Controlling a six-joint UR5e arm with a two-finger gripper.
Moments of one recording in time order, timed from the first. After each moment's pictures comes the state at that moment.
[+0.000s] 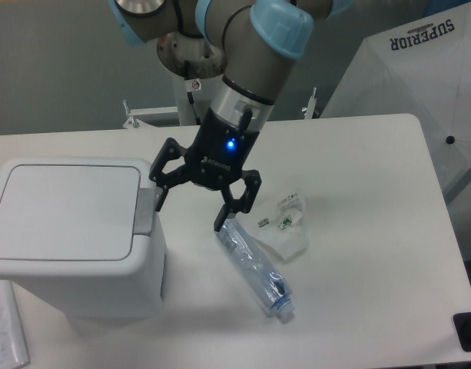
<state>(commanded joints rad) 2.44 -1.75 -1.61 -0.98 0.91 0.40</state>
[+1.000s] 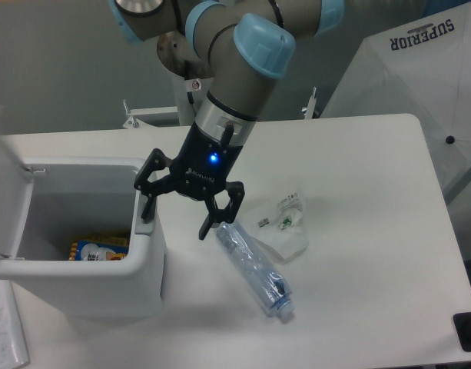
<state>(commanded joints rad) 2.44 -1.75 -1.62 -0.98 0.92 0.39</state>
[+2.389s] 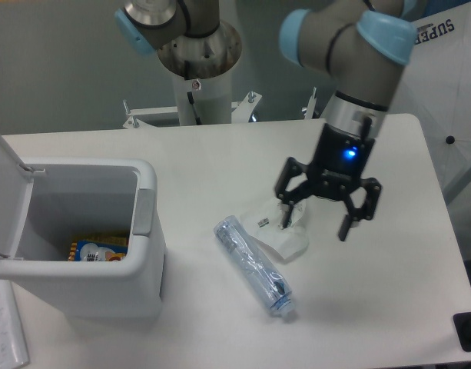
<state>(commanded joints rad) 2.76 -1.90 -1.57 -0.93 1.07 0.93</state>
